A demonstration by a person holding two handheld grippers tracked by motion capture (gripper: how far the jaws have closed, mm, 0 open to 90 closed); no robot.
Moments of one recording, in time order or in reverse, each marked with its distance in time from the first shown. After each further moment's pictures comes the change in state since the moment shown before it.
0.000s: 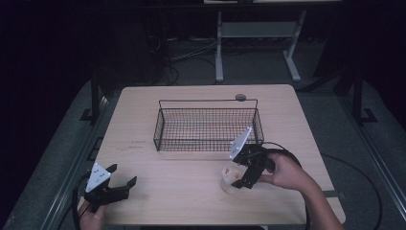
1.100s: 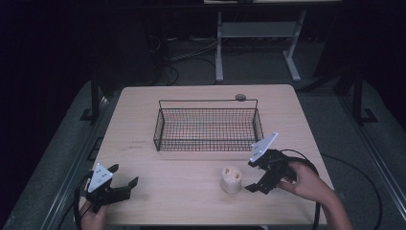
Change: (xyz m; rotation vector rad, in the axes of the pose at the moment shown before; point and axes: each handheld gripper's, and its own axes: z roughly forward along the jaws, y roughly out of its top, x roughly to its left) left arm -0.004 0.001 0.002 0.007 -0.005 0.012; right arm 0.011 -0.047 -0.019 -0.100 -0.034 0.094
